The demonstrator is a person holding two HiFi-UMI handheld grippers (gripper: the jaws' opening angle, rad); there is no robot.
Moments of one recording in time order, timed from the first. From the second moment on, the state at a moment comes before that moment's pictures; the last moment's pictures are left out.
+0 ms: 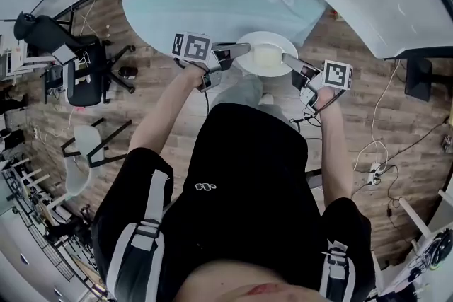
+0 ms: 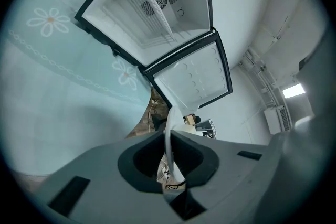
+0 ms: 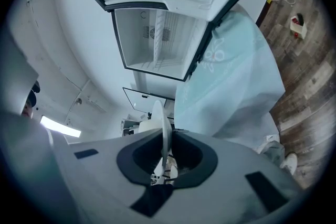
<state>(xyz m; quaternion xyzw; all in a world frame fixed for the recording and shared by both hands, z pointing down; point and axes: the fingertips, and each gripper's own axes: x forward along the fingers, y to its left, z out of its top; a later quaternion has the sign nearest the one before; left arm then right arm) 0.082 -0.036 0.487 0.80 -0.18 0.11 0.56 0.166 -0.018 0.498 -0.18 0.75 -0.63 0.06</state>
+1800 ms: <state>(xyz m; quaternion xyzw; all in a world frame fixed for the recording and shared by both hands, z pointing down) 0.013 -0.371 0.529 0.70 -0.35 -0.10 0.61 0.126 -0.365 0.517 -0.39 0.71 -0.58 0.08</state>
